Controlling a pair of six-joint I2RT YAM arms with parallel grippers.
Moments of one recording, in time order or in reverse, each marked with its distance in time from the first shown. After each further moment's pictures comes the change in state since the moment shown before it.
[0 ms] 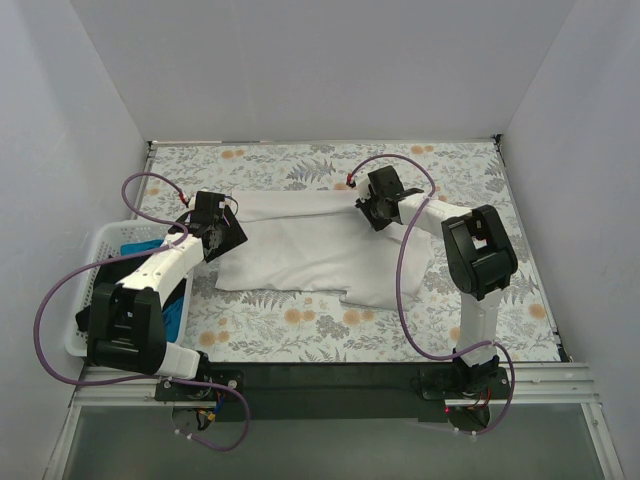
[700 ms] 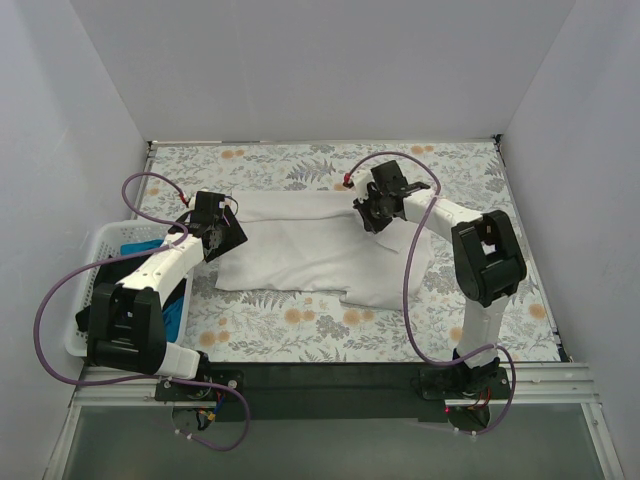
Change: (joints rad) left arm 0.000 0.000 0.000 0.000 0.000 0.004; right arm -0.003 -0.072 0.023 -0.128 -0.184 -0.041
